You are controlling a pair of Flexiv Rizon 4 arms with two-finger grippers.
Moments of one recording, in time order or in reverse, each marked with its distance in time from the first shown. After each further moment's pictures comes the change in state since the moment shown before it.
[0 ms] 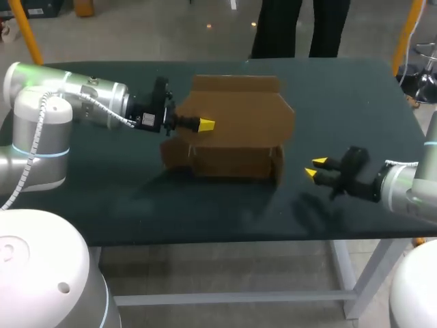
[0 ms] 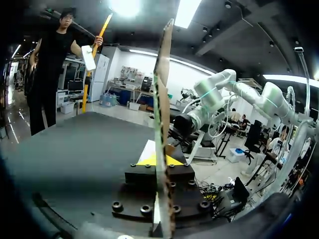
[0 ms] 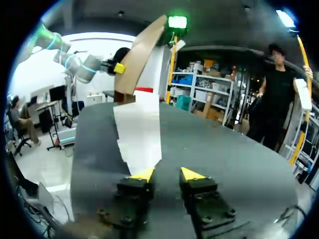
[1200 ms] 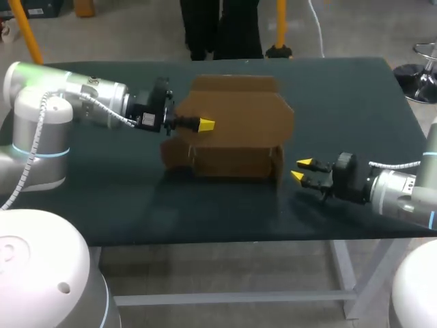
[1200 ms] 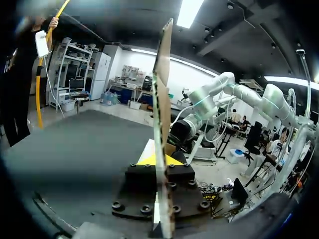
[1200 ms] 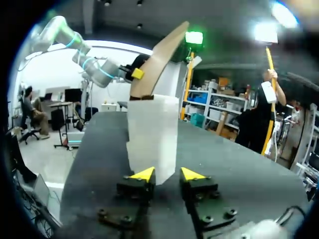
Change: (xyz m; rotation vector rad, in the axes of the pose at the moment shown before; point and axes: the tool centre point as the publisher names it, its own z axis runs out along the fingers) left arm -0.002 0.002 0.000 -0.008 -0.005 -0.022; right arm 0.018 0.004 0.032 -0.161 0.112 -0.085
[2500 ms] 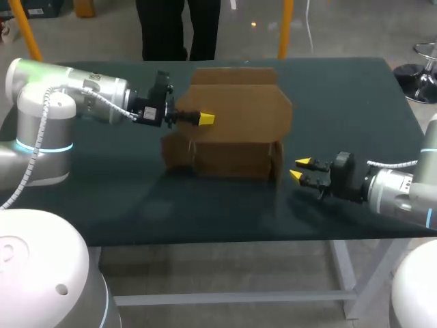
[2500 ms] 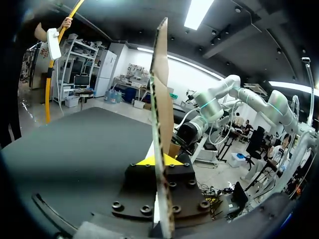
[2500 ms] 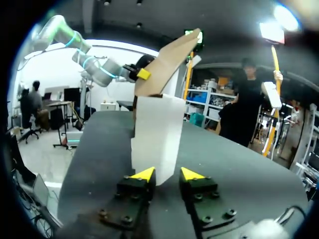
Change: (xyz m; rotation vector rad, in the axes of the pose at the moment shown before) left arm -0.021 -0.004 -0.001 0.001 -0.030 -0.043; right arm -0.001 0.000 0.005 0.007 -0.004 -0.003
